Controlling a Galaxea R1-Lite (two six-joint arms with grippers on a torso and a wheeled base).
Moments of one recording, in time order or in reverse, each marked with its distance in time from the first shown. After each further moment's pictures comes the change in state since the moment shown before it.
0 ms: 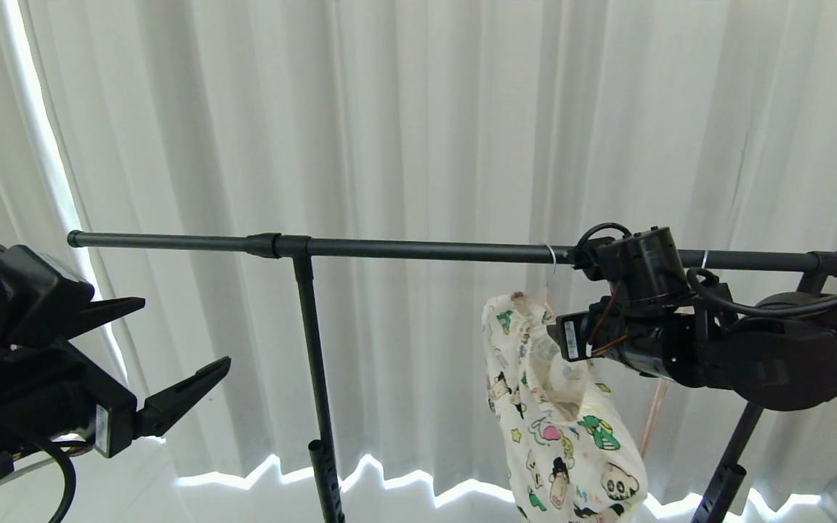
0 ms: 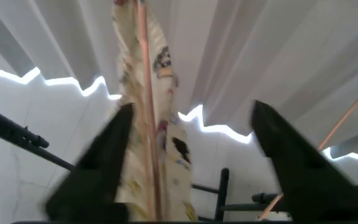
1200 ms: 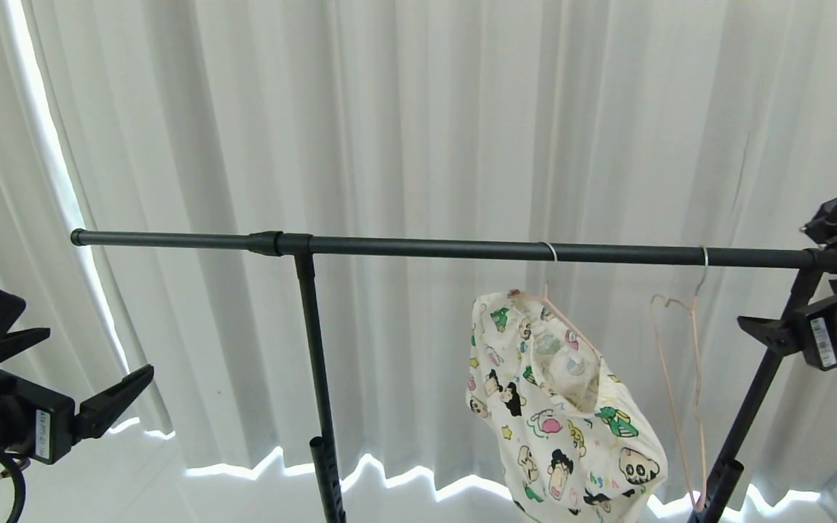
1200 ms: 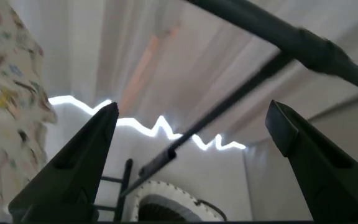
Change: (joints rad) left arm 0.298 -0.038 0.072 -0.001 0.001 -0.019; right arm -0.357 -0.582 0.217 0.209 0.070 -0.458
